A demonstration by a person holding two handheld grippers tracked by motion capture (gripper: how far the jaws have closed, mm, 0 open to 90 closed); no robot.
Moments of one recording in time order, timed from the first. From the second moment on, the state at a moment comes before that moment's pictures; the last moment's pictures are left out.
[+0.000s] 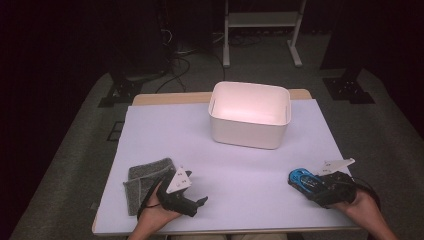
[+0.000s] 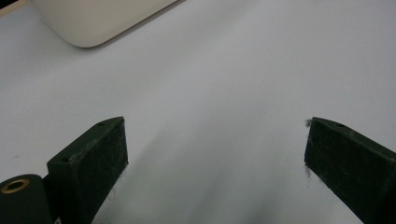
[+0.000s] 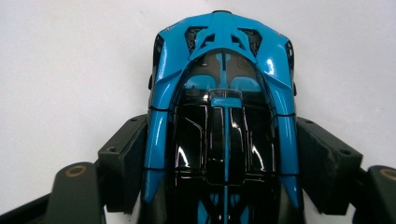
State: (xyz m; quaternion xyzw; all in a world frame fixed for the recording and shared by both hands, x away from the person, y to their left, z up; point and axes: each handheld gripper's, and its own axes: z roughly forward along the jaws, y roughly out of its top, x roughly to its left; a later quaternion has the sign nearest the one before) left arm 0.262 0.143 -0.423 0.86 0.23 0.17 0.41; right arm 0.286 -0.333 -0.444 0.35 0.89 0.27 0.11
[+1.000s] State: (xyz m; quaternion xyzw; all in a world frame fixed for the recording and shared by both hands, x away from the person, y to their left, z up) left arm 0.263 0.145 -0.422 0.86 0.23 0.17 0.41; right arm 0.279 -0.342 -0.427 0.34 0.88 0.30 0.12
